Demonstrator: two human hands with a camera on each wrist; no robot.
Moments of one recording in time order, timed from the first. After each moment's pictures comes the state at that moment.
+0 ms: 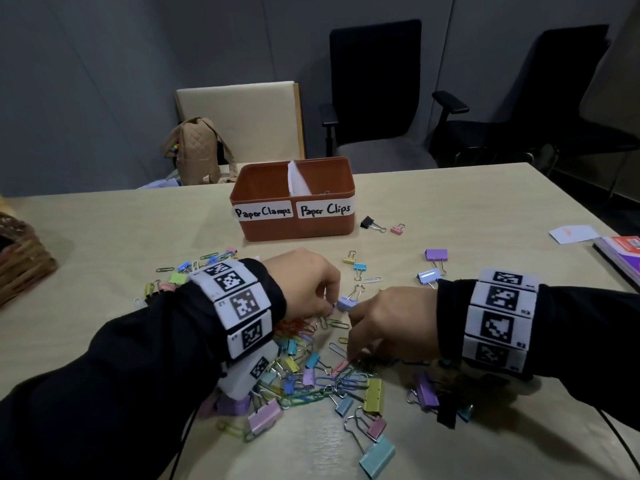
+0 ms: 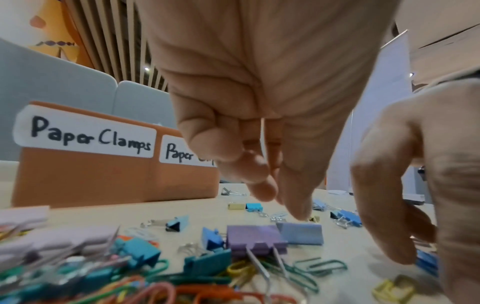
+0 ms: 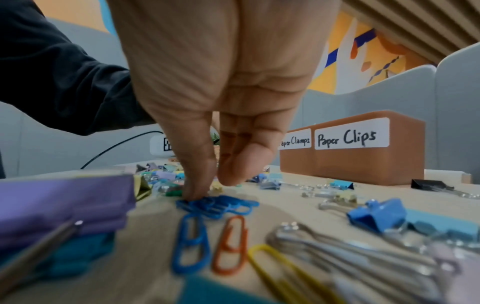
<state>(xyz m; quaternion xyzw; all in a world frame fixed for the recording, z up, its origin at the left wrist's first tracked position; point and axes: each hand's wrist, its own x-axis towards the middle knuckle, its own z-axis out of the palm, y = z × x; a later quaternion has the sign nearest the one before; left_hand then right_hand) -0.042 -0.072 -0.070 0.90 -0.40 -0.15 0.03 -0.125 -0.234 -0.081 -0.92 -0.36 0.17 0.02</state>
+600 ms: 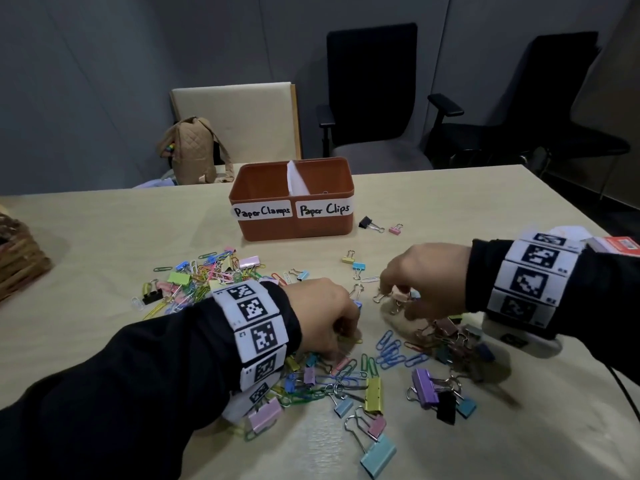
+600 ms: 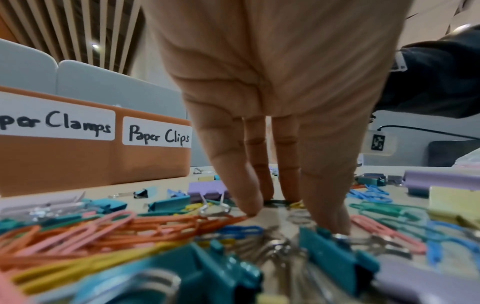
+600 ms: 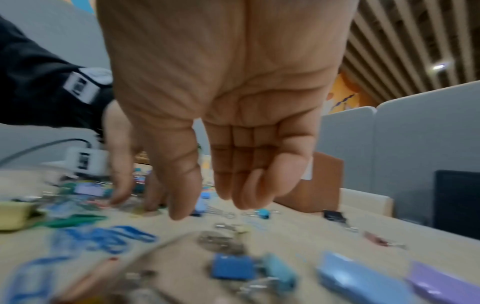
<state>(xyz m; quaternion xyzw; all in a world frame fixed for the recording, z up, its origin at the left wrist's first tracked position) -0.072 -0.081 -0.080 0.86 -0.47 -0.21 -0.04 -0.113 -0.266 -0.055 -0.96 -0.20 0.16 -0.10</state>
